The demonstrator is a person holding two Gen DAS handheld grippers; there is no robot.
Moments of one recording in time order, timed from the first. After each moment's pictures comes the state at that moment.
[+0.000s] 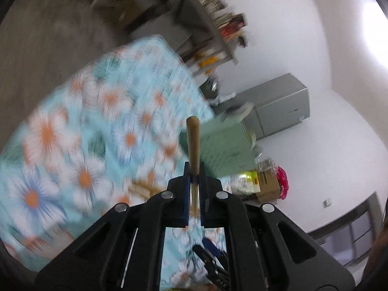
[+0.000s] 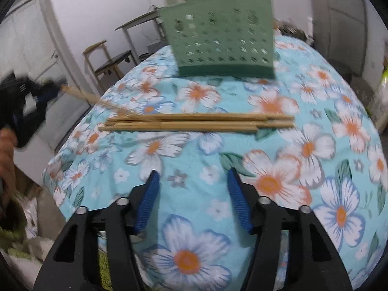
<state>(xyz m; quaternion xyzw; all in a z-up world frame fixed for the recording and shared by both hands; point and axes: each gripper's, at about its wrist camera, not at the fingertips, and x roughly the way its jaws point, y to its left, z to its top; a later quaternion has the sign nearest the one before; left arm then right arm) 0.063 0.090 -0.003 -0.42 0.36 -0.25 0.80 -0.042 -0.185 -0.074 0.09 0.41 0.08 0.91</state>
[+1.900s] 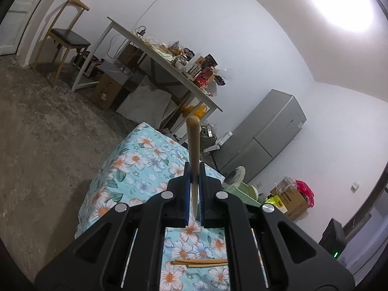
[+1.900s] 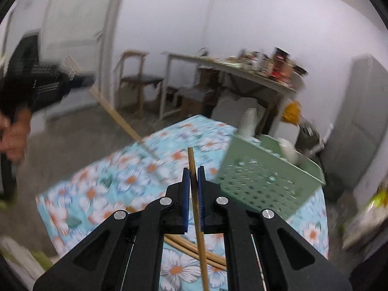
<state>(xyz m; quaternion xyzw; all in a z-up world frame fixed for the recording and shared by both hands) 0.083 0.145 0.057 -0.32 0.21 -0.23 0.89 0.004 -0.112 0.057 -0.11 0.25 0.11 0.96</state>
